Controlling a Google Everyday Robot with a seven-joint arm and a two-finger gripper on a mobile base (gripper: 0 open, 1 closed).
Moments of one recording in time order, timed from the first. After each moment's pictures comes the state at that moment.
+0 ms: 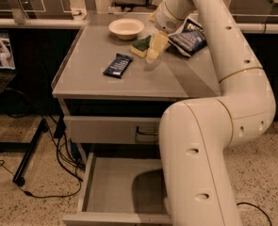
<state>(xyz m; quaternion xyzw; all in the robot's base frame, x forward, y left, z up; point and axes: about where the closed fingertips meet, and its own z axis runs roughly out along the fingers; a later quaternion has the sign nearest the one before) 0.793 -0.053 0.876 -0.68 0.66 0.08 0.30</state>
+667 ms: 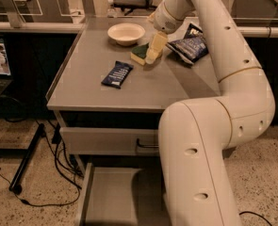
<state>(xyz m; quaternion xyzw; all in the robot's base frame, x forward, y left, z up) 0.793 -0.053 0.876 -0.68 0.66 0.08 0.30</state>
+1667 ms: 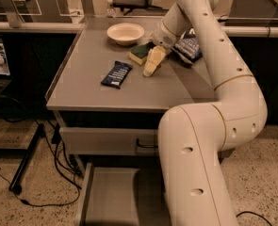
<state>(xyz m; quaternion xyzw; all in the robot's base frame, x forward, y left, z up) 0.782 -0.050 0.813 -0.66 0.70 0.15 0.25</state>
